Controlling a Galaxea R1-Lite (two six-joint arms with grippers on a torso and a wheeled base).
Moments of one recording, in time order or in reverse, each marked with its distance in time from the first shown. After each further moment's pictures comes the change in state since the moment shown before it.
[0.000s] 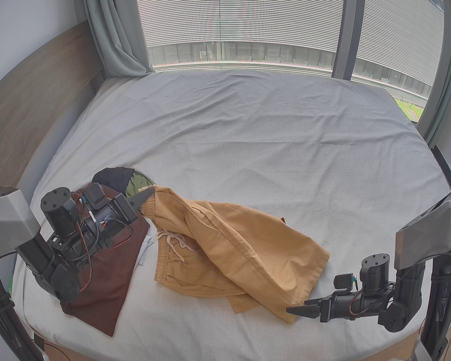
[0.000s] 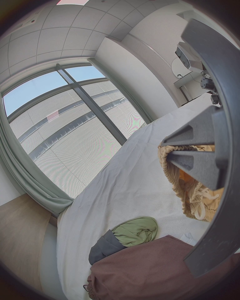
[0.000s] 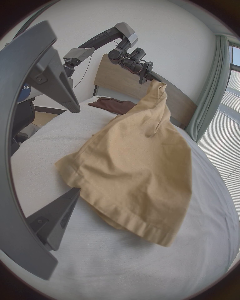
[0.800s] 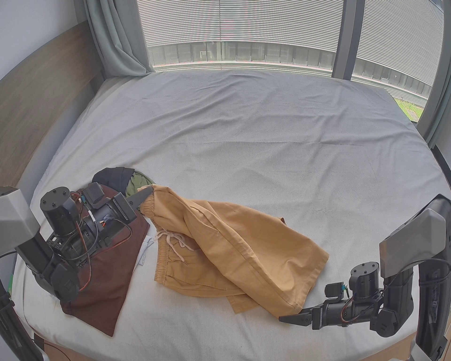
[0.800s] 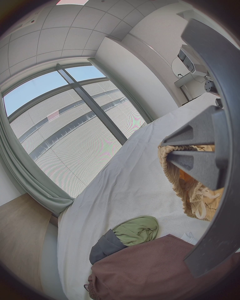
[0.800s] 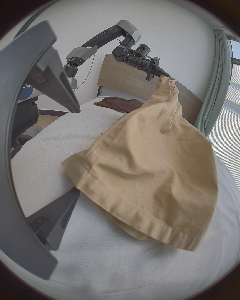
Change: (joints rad) left arm 0.005 0.000 -0.003 0.000 0.000 0.000; right arm 0.047 0.102 -0.012 -0.049 0.000 0.032
